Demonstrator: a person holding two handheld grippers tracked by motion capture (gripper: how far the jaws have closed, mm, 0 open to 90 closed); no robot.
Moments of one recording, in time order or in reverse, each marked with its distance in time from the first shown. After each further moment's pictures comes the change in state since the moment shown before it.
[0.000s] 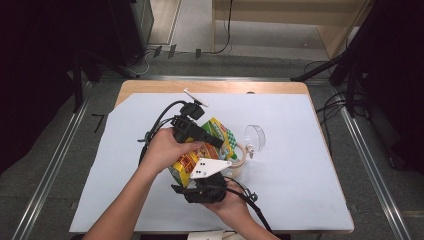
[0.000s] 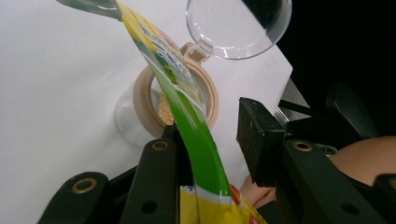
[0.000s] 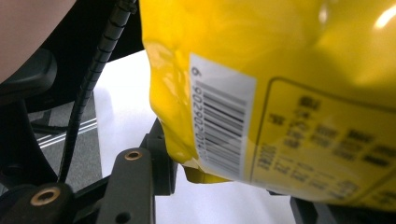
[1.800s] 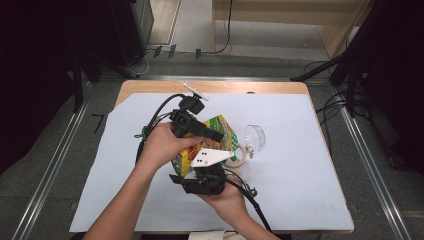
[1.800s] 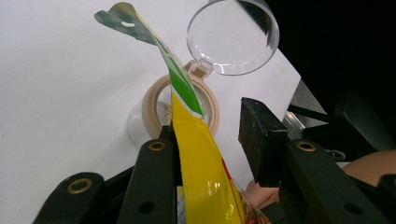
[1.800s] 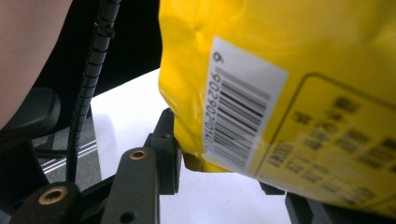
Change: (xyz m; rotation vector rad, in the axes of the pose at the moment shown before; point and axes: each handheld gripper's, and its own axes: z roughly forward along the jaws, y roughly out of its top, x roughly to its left) left arm -0.014 0.008 -0.014 -0.029 0.070 0.034; right arm -0.007 0.019 -0.004 -0.047 -0.009 0.080
